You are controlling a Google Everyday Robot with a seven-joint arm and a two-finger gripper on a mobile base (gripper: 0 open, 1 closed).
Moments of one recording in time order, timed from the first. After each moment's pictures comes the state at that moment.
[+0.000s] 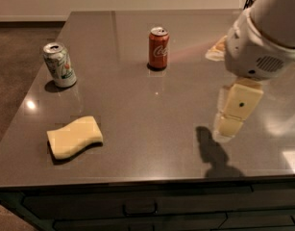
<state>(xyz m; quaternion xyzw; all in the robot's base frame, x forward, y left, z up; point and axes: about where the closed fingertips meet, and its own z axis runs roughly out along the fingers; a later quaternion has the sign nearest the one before) 0.425 -0.130 0.967 -0.66 0.73 0.02 0.17</state>
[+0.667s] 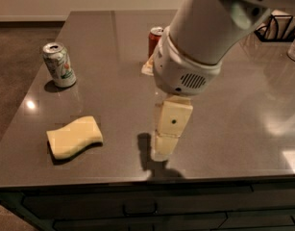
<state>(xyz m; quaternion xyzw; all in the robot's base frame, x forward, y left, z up) 0.402 -0.015 0.951 -0.73 0.66 0.08 0.18</state>
